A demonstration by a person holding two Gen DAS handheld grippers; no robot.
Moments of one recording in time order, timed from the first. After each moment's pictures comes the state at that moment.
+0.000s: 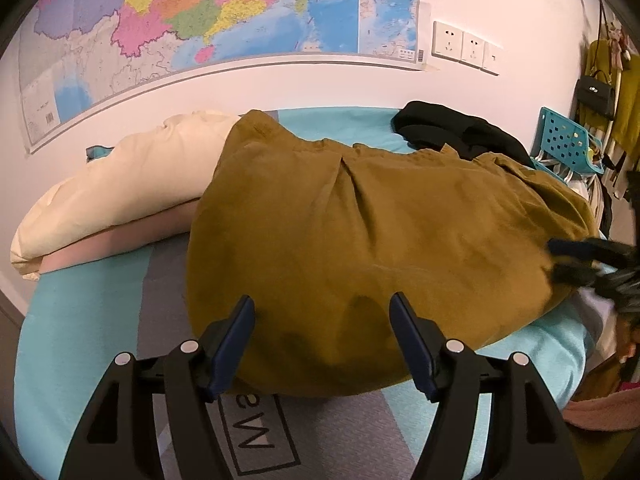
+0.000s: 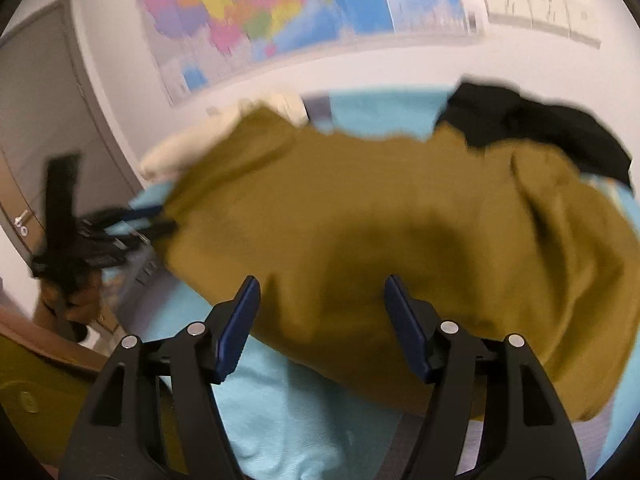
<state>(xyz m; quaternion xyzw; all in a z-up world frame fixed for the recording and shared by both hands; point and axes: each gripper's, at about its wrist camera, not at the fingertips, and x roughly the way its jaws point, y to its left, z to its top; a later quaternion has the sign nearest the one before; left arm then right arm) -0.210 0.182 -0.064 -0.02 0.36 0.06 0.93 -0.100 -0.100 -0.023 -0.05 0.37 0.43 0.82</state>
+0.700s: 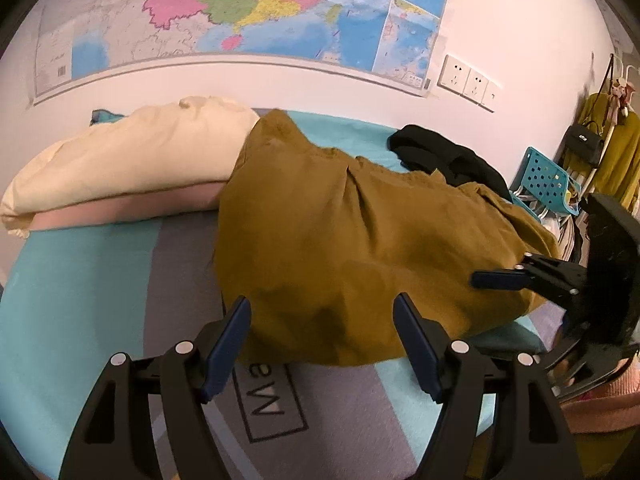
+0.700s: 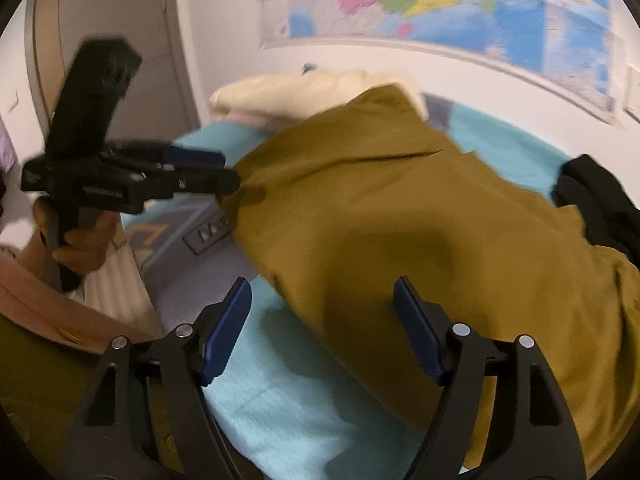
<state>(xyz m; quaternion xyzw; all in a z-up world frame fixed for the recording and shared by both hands) -0.242 0.214 -0.052 -0.11 0.35 0.03 0.93 -0.163 0.013 -0.011 -0.20 0.31 0.53 0.76</state>
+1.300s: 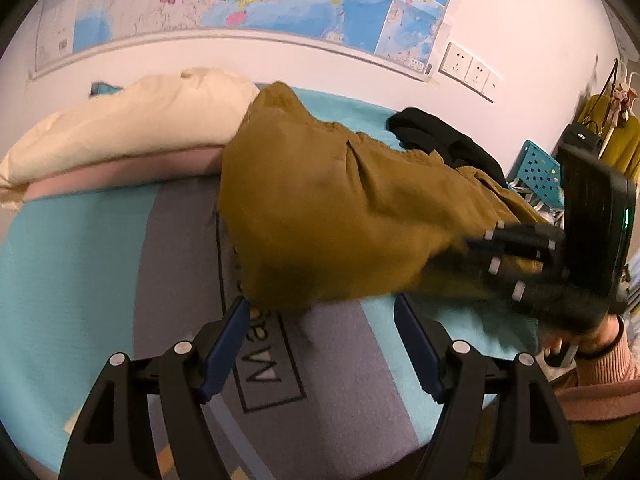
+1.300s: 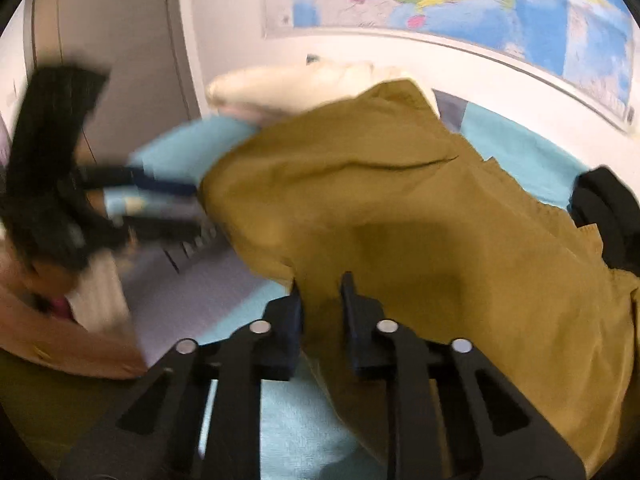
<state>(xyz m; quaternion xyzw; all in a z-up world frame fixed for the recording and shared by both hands) -0.252 0.217 -0.067 -0.14 0.37 0.01 0.92 -0.135 0.027 -0.002 -0.16 0.32 0.55 0.76</state>
